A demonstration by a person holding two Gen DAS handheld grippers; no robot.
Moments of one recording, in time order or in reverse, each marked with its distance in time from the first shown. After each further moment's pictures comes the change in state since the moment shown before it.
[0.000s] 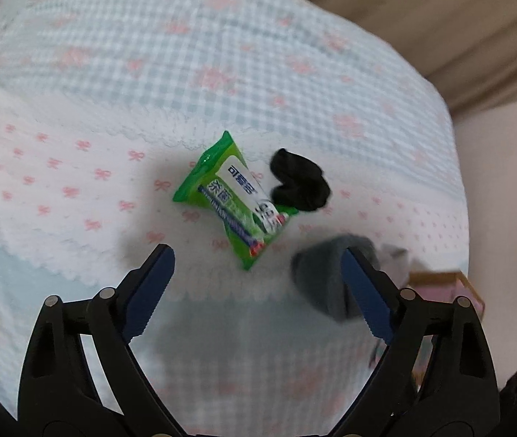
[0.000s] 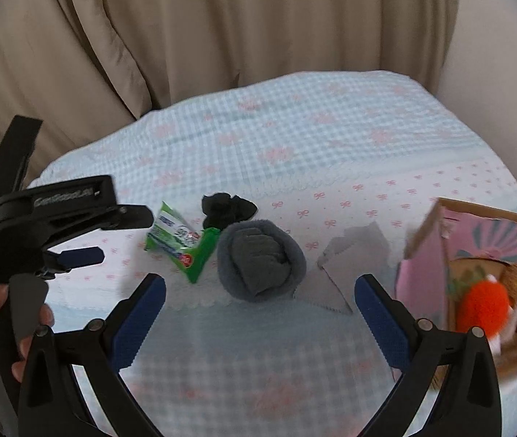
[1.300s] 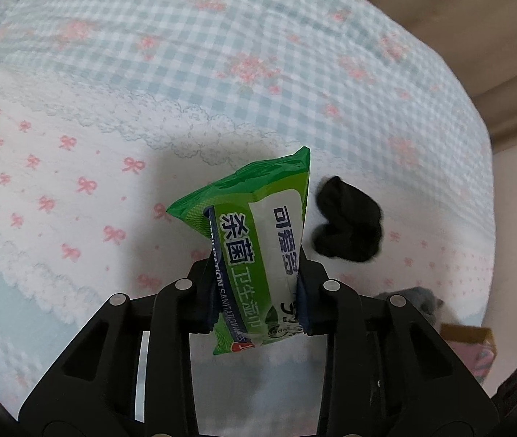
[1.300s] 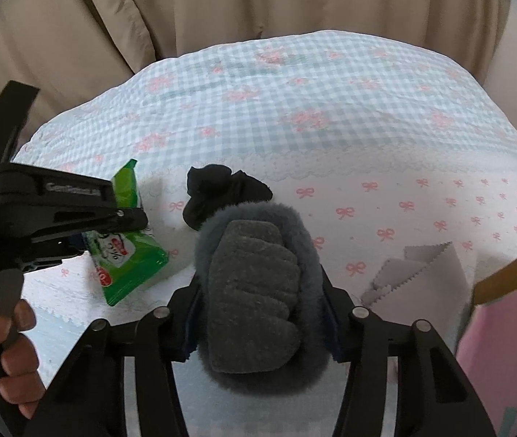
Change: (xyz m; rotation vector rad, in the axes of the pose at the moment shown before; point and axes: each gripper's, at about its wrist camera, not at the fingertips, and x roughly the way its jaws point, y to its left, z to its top) left arm 0.046 0.019 0.021 -0.098 -0.014 0.082; right arm 0.104 0.003 0.011 -0.079 0.101 0.037
